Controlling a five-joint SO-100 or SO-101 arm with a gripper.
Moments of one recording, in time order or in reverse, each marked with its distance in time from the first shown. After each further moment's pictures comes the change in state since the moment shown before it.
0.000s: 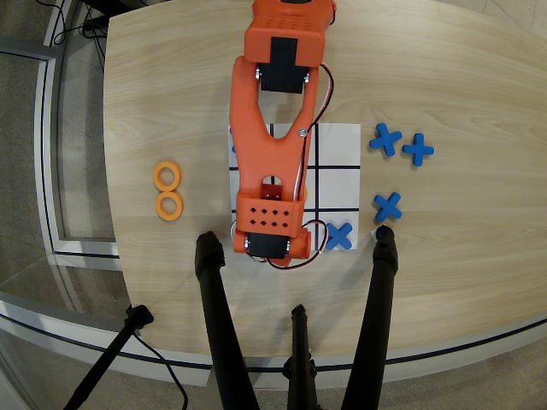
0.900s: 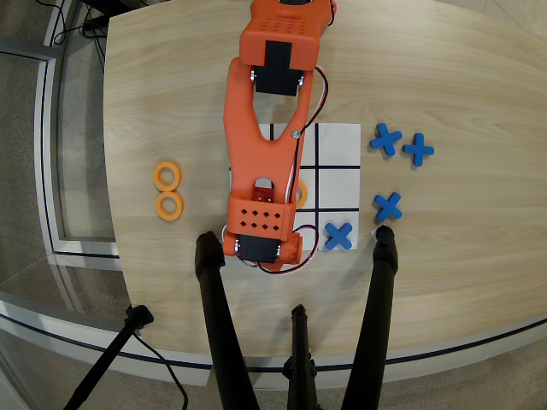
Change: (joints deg) arm 1.6 -1.1 -4.4 2.0 0.0
